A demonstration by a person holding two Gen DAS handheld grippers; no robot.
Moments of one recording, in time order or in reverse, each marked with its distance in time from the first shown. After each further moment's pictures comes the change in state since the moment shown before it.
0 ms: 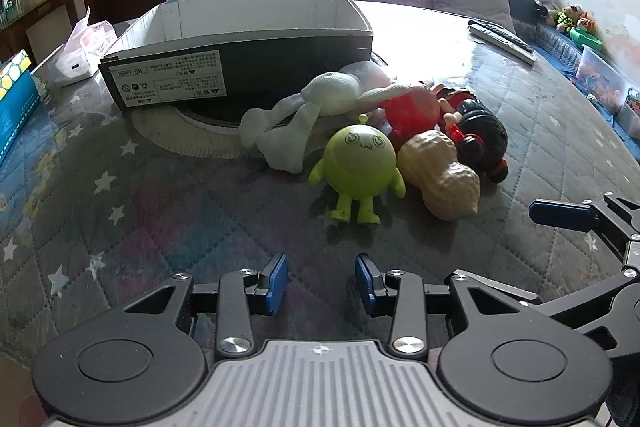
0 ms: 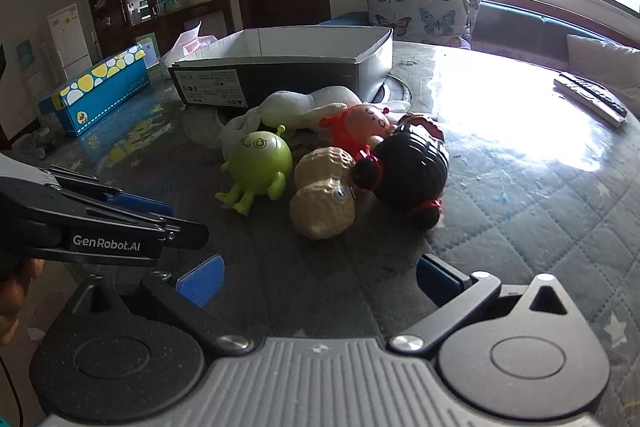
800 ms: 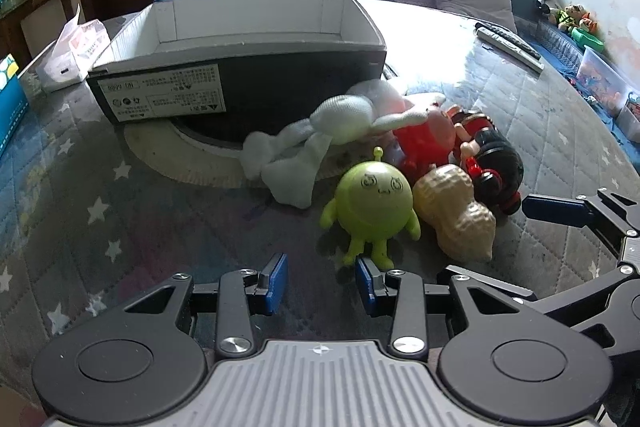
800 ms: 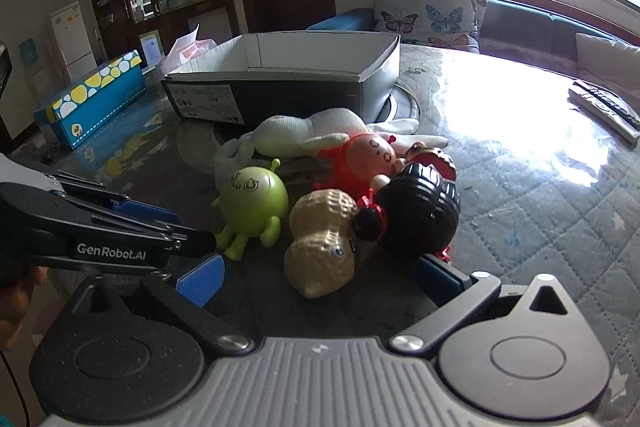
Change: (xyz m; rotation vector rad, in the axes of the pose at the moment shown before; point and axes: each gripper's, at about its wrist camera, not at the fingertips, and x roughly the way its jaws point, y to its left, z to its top) left arm 0.012 0.012 0.033 -0.010 0.033 -0.022; right arm 0.019 -0.005 0.033 -0.003 0.018 0.017
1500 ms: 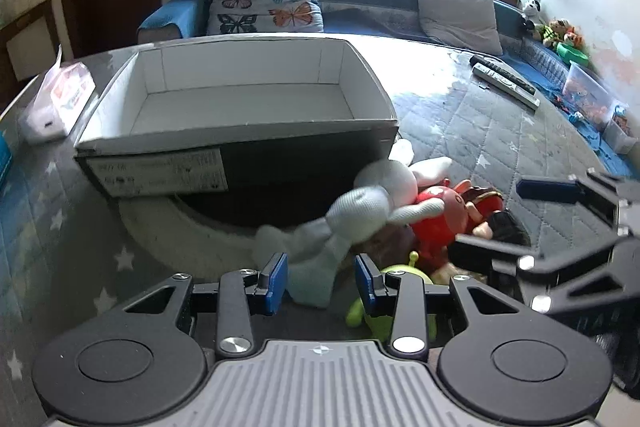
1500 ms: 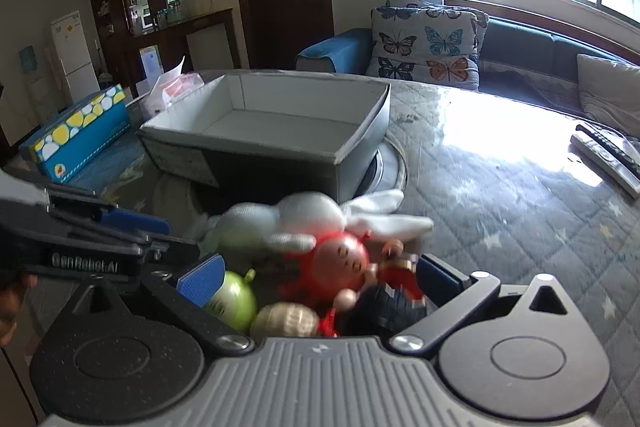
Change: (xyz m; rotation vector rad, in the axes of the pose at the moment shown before) left arm 0.010 0.020 0.056 0.036 -0.059 -0.048; right arm 0.020 -0.024 0.066 -0.012 -0.042 0.002
